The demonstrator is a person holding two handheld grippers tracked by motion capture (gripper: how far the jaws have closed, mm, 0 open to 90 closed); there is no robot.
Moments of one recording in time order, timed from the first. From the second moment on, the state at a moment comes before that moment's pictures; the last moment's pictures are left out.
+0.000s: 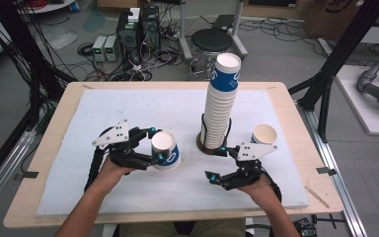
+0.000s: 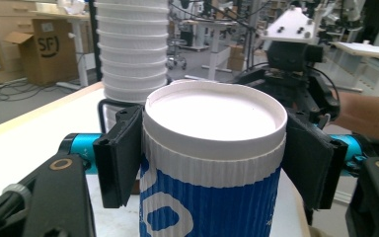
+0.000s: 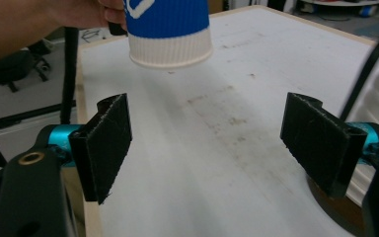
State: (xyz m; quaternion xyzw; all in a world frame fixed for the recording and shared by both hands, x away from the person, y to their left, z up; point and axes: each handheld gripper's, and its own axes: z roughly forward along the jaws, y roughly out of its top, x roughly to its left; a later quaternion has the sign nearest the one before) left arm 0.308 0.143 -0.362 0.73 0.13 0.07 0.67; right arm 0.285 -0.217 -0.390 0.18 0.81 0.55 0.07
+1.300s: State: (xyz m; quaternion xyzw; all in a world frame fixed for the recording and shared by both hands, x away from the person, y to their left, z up) left arm 0.308 0.114 -0.368 0.74 0.11 0.05 0.67; right arm 0.305 -0.154 -0.398 0.12 0.81 0.57 0.02
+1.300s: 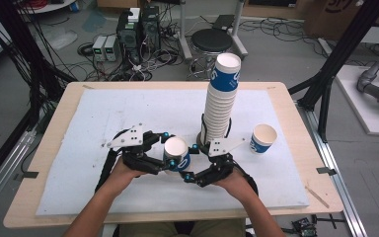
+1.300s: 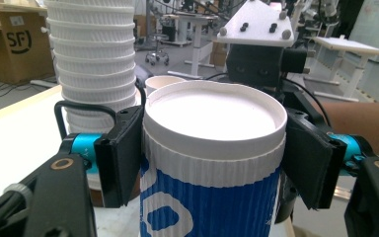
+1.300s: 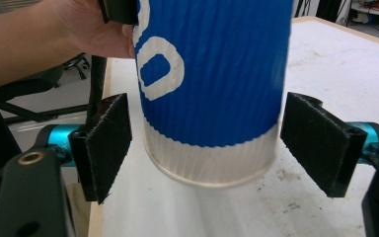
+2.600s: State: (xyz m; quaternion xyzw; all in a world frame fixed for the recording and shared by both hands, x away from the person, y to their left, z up) left arm 0.308 0.124 -0.367 0.74 0.13 0.04 0.66; right arm 0.307 -0.156 -0.390 0.10 0.84 0.53 0.05
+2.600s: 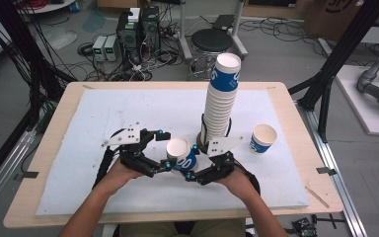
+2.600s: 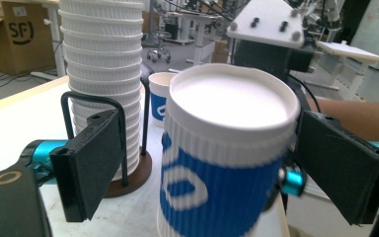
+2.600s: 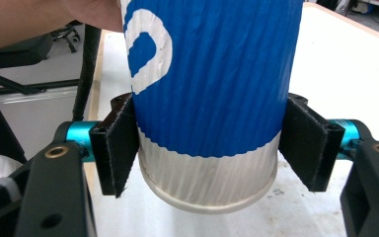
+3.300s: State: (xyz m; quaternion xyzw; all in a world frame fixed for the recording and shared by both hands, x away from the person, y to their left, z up) left arm 0.308 0.139 -0.346 0.78 0.12 0.03 0.61; right arm 0.312 -0.152 -0.365 0.08 0.90 0.42 0.08
